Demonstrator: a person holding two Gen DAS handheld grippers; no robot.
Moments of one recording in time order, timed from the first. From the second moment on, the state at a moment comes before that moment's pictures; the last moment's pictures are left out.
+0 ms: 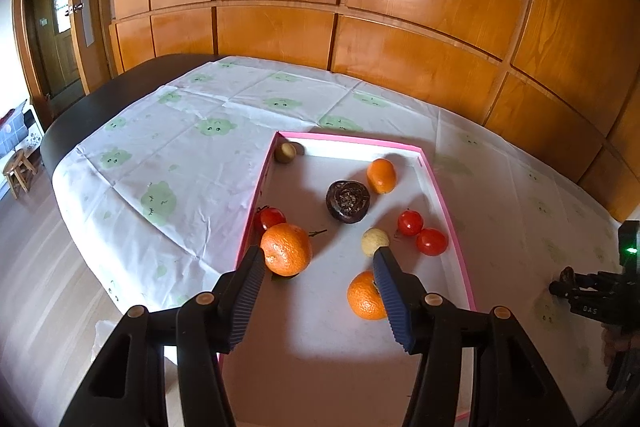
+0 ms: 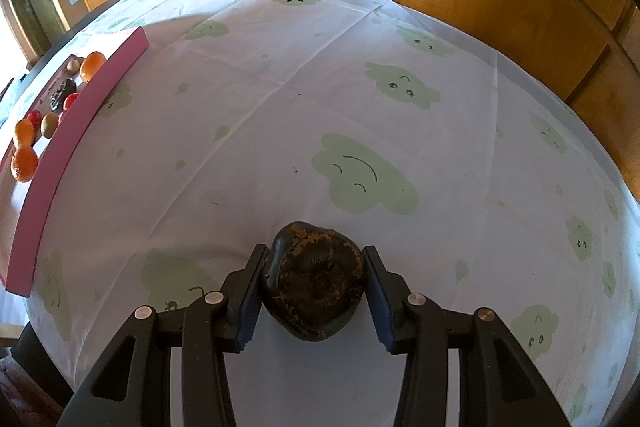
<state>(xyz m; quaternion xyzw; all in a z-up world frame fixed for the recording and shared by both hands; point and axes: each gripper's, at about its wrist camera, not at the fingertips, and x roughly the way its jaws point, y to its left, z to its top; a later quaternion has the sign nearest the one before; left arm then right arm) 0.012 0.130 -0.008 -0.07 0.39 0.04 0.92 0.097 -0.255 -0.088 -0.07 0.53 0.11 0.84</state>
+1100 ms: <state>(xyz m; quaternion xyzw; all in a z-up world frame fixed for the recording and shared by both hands) 0.007 0.139 -0.010 -0.08 0.39 0.04 0.92 0.061 -0.128 -0.022 -0.07 0.50 0.26 0.83</state>
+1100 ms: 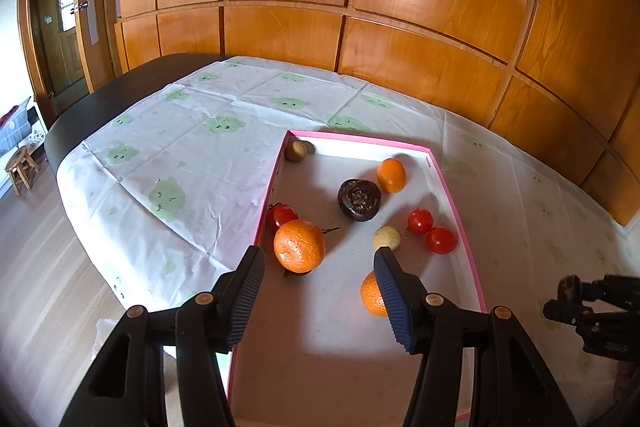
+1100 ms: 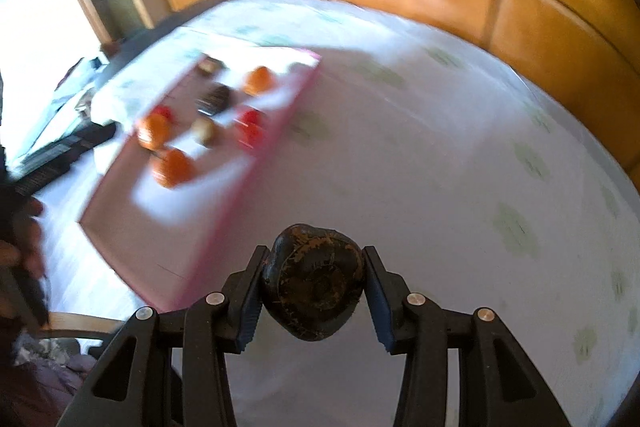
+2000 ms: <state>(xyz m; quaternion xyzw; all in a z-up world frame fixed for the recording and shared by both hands) 0.007 0.164 -0.013 -0.09 0.38 0.08 0.92 0.082 -0.027 -0.048 -0.10 0.49 0.31 0.81</state>
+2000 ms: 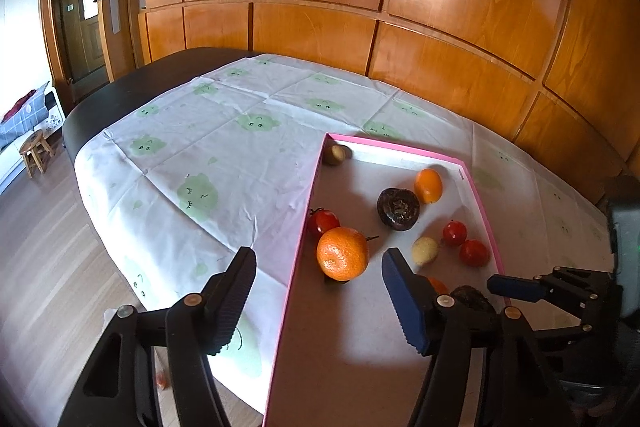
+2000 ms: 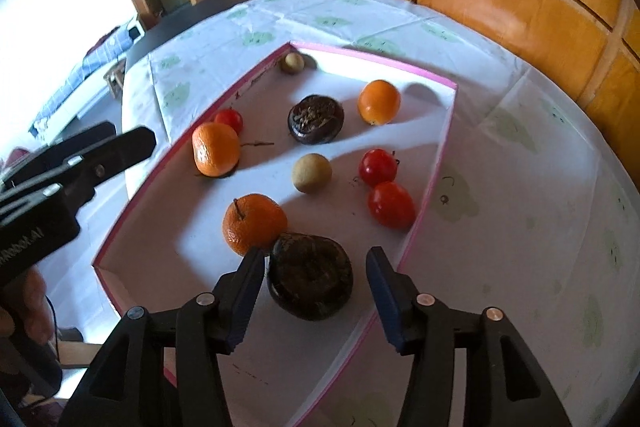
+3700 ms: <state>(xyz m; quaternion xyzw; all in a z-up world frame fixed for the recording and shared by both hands) -0.045 0.105 0.006 -0.04 0.32 0.09 0.94 0.004 -0.093 -0.015 -0.01 0.39 0.13 0.91</state>
